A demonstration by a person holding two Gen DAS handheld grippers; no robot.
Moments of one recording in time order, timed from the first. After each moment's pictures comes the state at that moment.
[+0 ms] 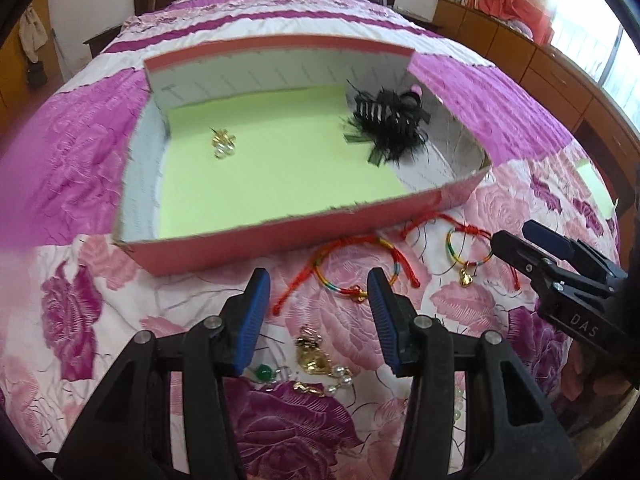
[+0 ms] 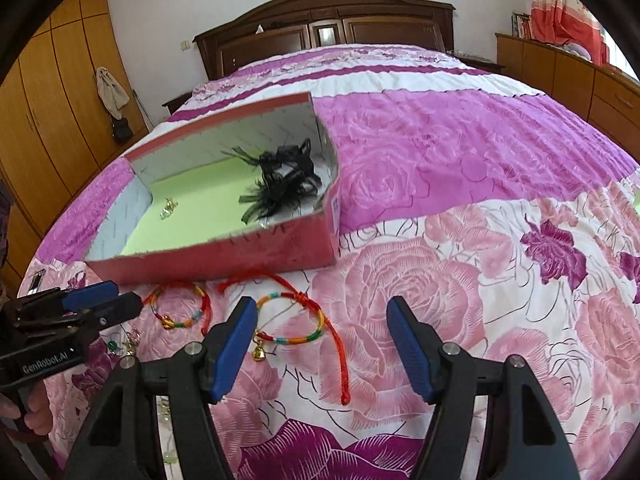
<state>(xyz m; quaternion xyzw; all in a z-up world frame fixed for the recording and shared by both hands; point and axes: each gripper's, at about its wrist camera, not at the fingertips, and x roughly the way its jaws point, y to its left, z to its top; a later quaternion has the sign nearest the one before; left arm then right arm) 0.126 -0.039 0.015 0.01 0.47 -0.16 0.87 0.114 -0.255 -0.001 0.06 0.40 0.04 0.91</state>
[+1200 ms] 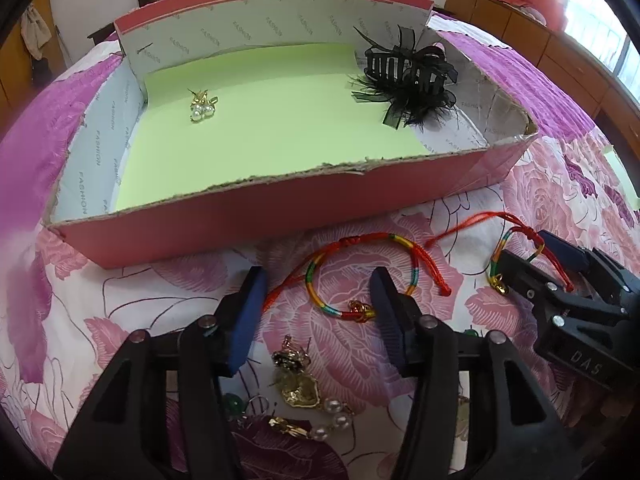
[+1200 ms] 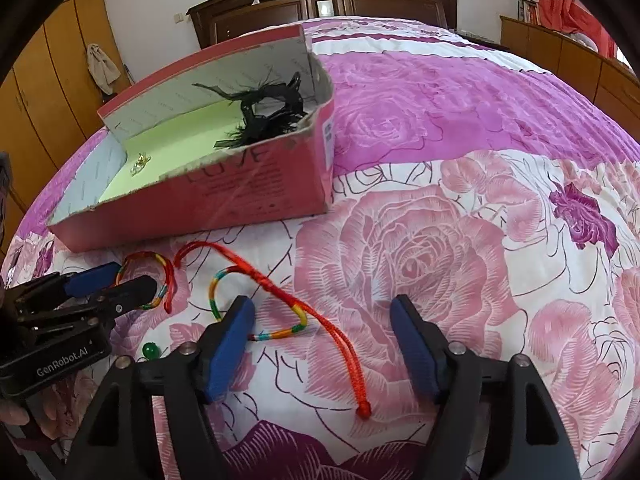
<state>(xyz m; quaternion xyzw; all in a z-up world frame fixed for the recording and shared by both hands) 0.140 -0.059 -0.030 0.02 0.48 -0.14 0.86 0.126 -0.251 -0.045 0.05 0.44 0.03 0.89</state>
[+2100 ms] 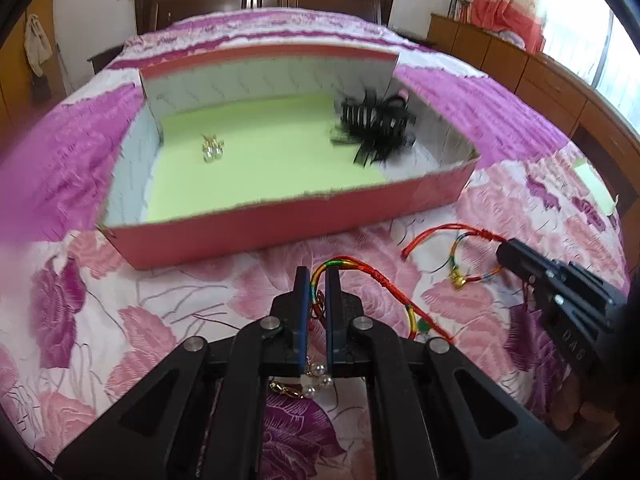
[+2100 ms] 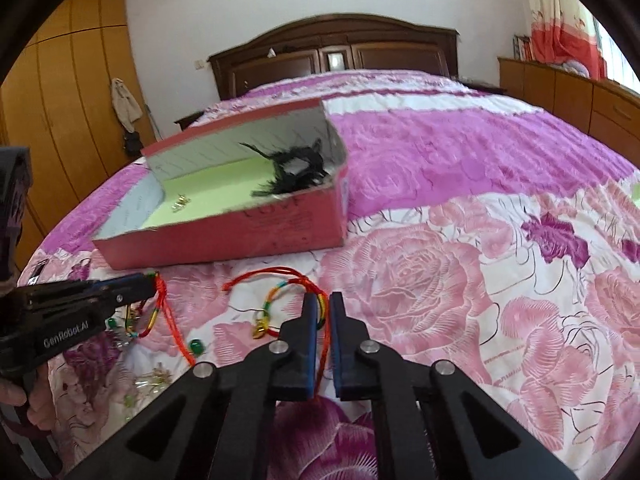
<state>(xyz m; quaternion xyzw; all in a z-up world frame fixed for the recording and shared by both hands) 0.107 -0.048 0.010 0.01 0.42 -0.17 0.89 0.075 -0.246 -0.015 0.05 0.34 0.05 0.94</state>
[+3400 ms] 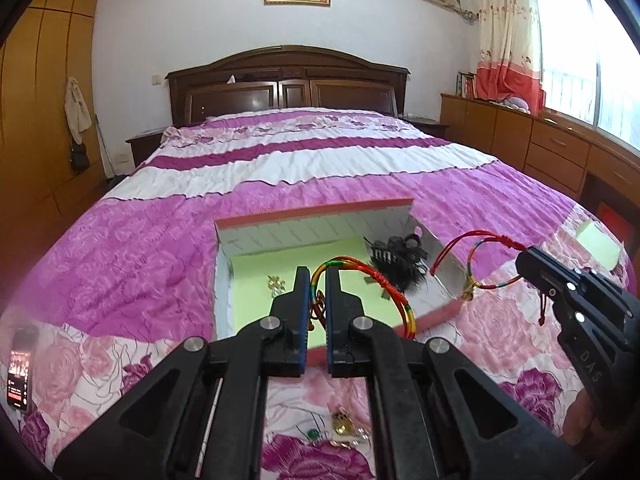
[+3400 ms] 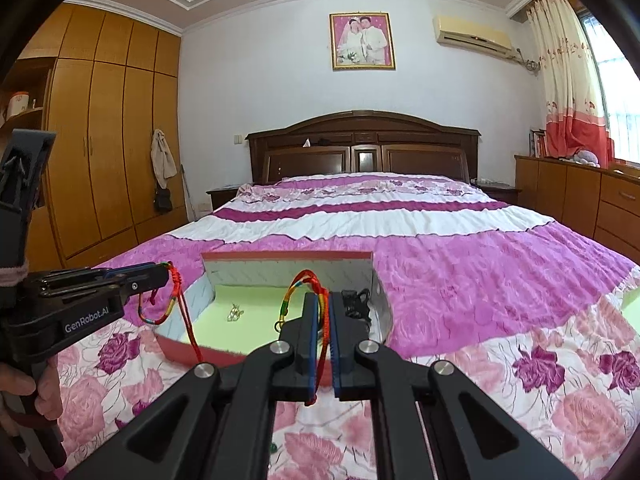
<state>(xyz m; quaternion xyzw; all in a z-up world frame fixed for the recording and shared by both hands) 0.095 -0.017 0.097 0.02 0.25 -0.12 0.96 0.060 -0.213 0.075 0.01 0.16 0.08 0.98</state>
